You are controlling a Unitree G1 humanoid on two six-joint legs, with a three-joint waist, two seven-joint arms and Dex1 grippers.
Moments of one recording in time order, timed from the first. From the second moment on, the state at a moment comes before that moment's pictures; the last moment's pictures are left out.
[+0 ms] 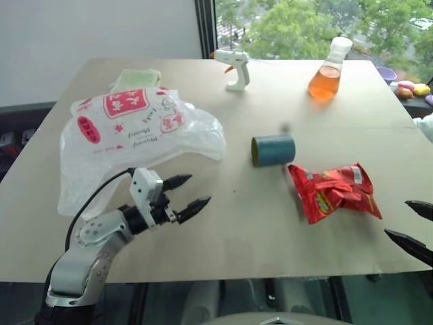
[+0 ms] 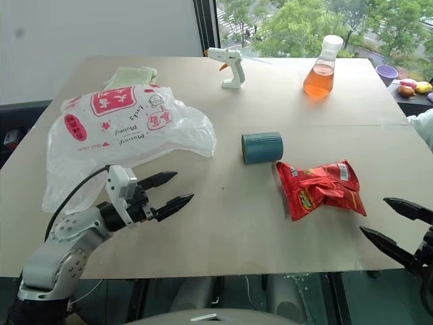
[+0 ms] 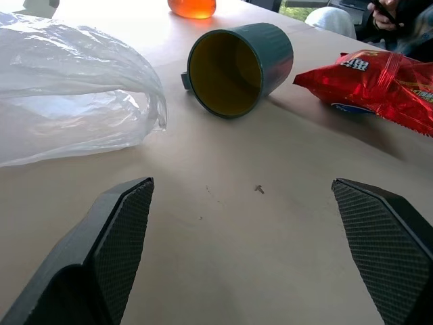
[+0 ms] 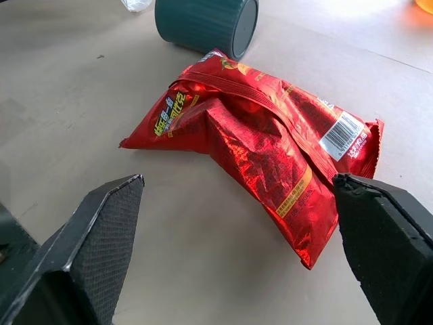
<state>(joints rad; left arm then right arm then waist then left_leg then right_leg) 0.09 0.62 0.16 -0.41 -0.57 0.38 -0.80 0.60 -0.76 -0.83 -0.49 0.73 0.41 1.10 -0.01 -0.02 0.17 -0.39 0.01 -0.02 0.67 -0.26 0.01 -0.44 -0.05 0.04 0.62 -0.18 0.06</state>
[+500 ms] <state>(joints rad) -0.08 0.66 0.20 -0.31 -0.25 0.23 -0.56 0.39 -0.62 -0.39 -0.80 0.72 0.32 0.98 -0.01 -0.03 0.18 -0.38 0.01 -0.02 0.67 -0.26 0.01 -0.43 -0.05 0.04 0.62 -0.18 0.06</state>
